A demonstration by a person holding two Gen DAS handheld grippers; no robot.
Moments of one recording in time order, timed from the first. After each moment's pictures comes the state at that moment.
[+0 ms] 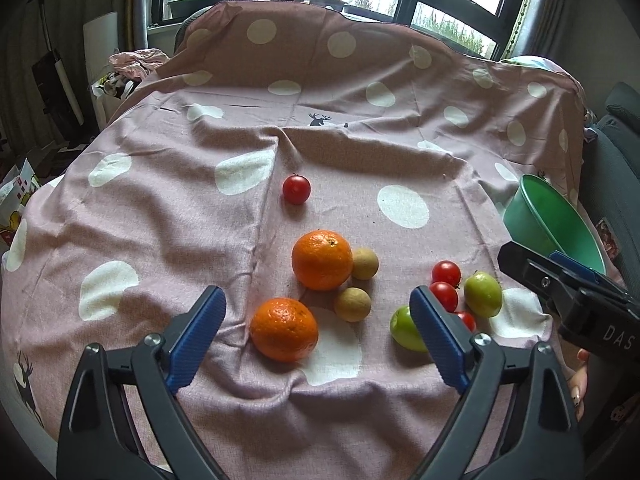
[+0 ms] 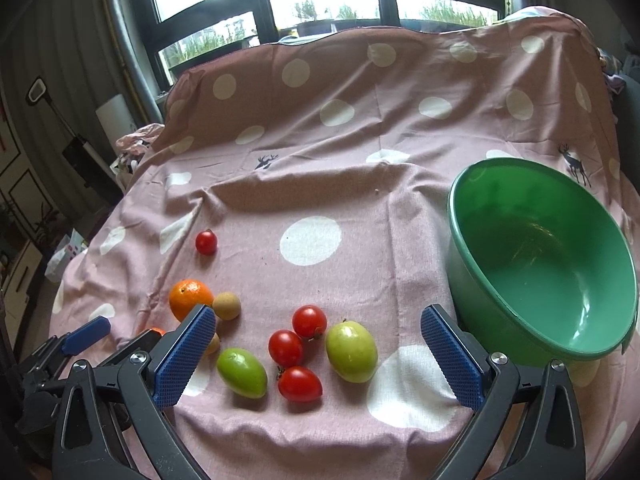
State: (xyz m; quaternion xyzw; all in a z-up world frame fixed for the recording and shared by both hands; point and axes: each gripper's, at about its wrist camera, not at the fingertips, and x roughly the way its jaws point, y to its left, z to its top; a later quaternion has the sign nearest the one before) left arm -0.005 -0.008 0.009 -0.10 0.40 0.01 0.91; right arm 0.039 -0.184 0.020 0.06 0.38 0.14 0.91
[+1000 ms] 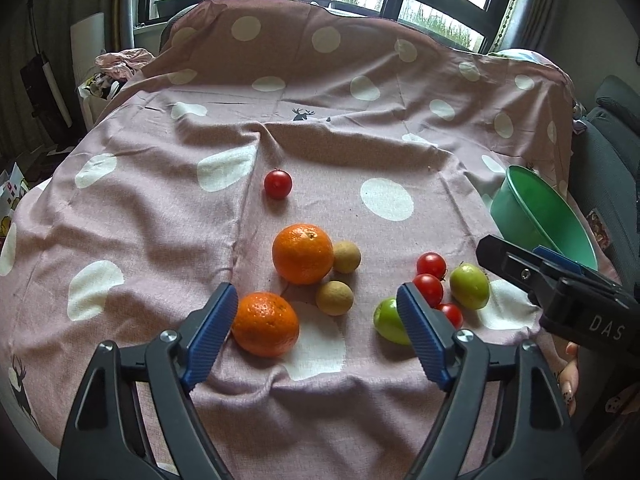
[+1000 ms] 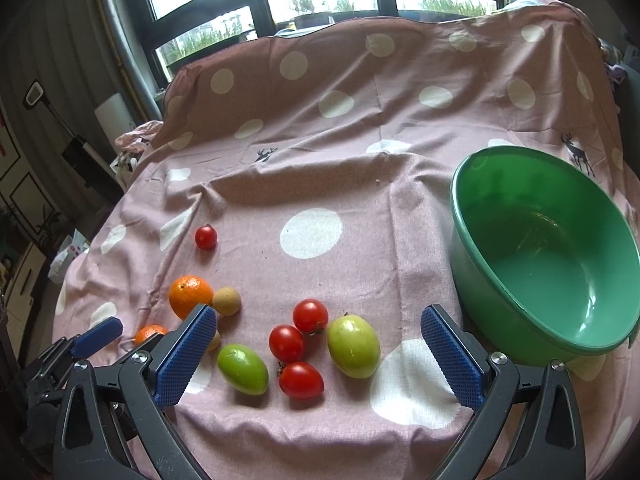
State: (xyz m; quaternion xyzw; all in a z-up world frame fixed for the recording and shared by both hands) left arm -0.006 -0.016 0.007 -0.10 0.40 -0.01 0.91; right arm 0.040 -0.187 0.014 0.07 0.40 0.15 0.90
